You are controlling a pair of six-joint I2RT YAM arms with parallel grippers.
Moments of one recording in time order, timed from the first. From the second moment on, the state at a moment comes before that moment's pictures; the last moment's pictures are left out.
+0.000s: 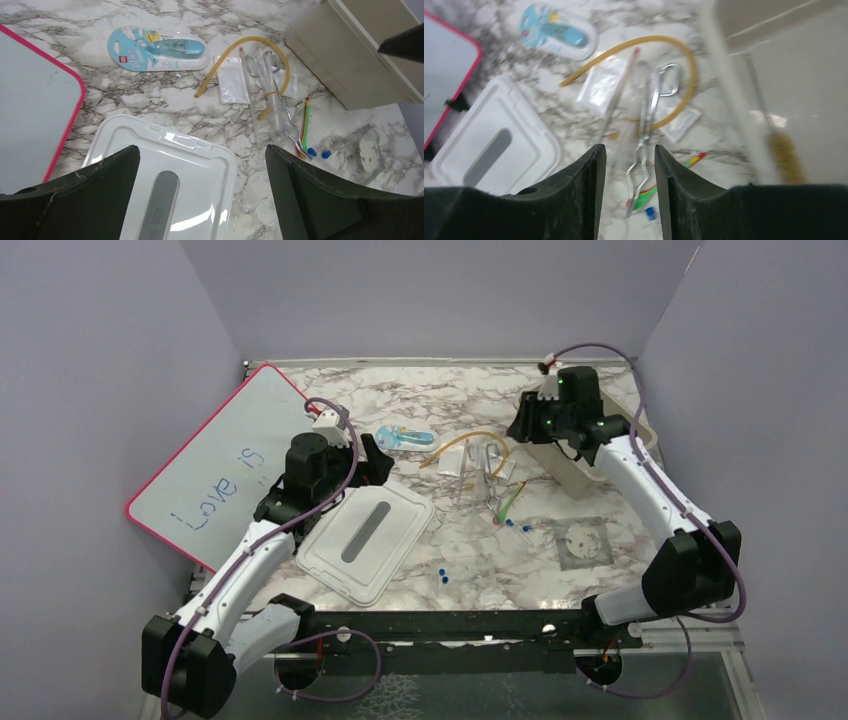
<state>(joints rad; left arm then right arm) -0.36 1.00 0.74 -0.11 0.17 -0.40 0.19 1.47 1.27 -0.47 -0.20 0.19</state>
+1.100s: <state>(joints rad) -0.36 0.98 0.71 -0.08 0.24 -0.37 0.53 1.93 1.32 -0.44 0.15 0.45</state>
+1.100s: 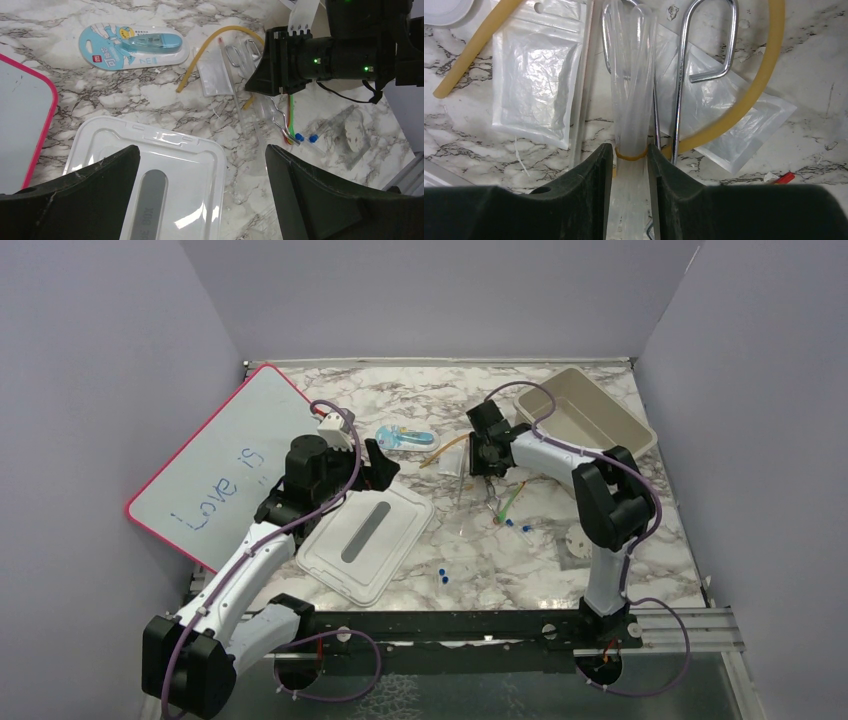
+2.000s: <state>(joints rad) -0.36 0.98 0.71 -0.07 0.25 -0.37 0.51 1.64 1.48 -0.47 0.23 0.21</state>
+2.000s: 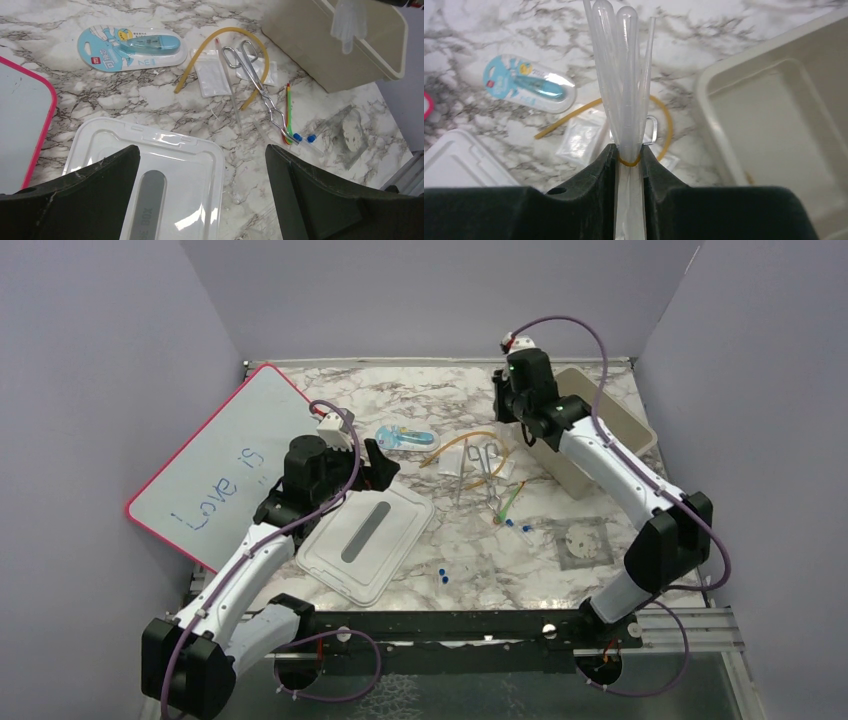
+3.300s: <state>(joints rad) -0.40 1.16 0.80 -0.04 0.27 -0.38 -0.02 1.87 1.37 -0.52 -0.07 -0.51</state>
